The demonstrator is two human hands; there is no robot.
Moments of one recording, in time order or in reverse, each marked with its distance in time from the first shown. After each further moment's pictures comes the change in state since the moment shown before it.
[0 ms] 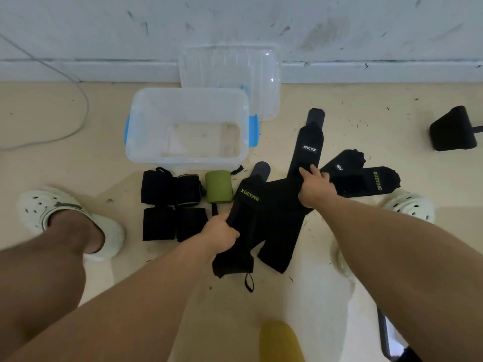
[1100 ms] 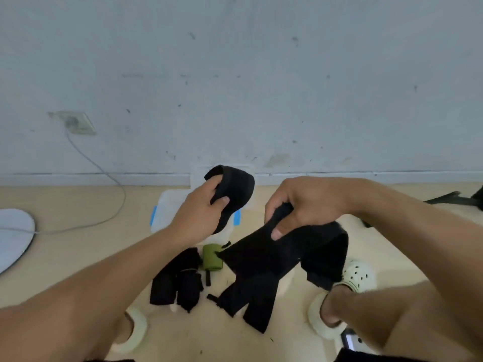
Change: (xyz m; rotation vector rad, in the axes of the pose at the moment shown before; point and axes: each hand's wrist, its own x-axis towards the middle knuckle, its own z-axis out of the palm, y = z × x) left_hand -0.259 0.131 -0.087 -0.005 0.444 0.841; right_hand -0.345 -0.041 -0.273 -0.029 -0.111 -0.819
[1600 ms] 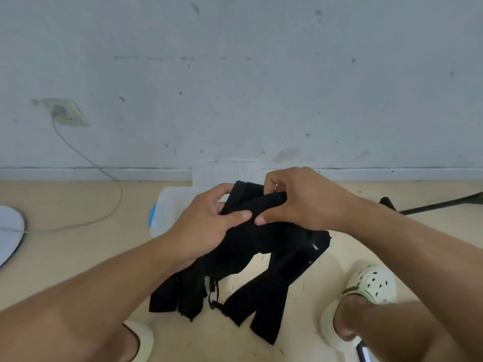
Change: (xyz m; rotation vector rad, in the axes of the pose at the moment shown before) left_hand 0.009 0.000 -0.011 -0.302 -0.202 -0.158; right_hand 0.065 0.006 0.013 0.004 0.440 0.136
